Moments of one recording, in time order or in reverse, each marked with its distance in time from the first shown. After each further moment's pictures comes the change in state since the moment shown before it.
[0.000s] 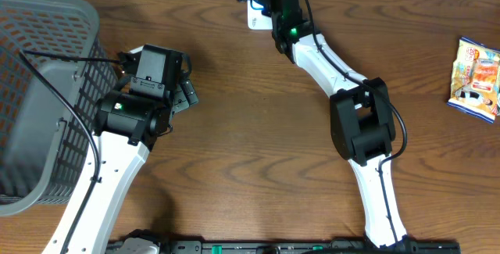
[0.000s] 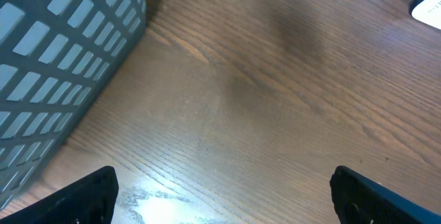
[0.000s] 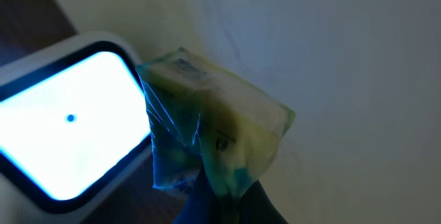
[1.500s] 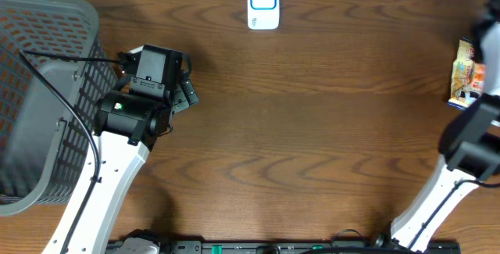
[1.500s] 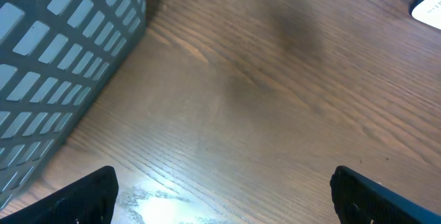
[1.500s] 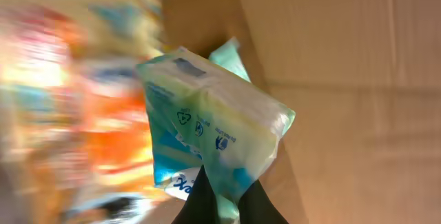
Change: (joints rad) left arm 0.000 0.000 0.000 0.000 0.000 0.000; right arm -0.875 -0.174 0.086 -1.056 0.314 0.760
